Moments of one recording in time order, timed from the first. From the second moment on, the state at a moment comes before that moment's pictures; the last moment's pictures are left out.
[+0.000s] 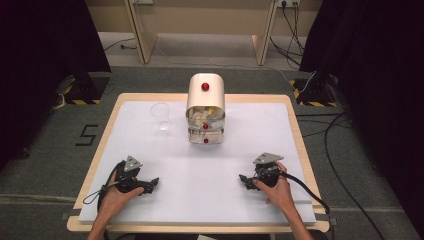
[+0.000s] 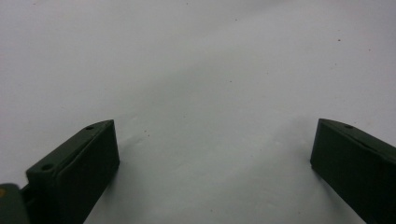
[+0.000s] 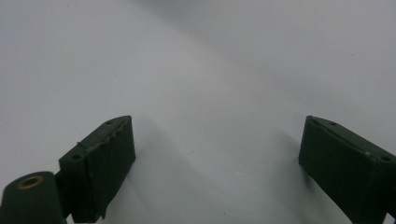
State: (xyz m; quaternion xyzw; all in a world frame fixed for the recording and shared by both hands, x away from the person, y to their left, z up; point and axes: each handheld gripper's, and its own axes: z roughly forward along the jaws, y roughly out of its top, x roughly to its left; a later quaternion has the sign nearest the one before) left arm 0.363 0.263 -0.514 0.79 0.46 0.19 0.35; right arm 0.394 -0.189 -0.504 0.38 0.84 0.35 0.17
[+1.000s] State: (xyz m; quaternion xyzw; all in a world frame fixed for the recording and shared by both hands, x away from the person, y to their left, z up) left arm 0.364 0.230 -0.472 0.80 0.38 0.22 0.41; right arm 0.394 -0.189 -0.504 0.38 0.84 0.35 0.17
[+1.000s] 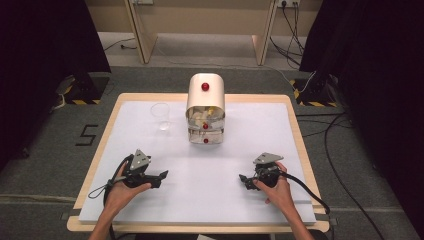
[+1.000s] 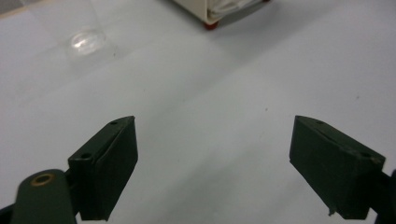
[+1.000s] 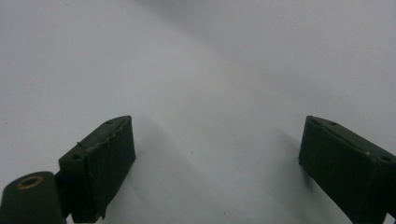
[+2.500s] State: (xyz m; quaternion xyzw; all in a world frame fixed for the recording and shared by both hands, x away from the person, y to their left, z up) left arm 0.419 0.126 -0.375 0.80 0.25 0.25 0.49; right arm 0.393 -0.189 -0.504 0.38 0.84 0.35 0.17
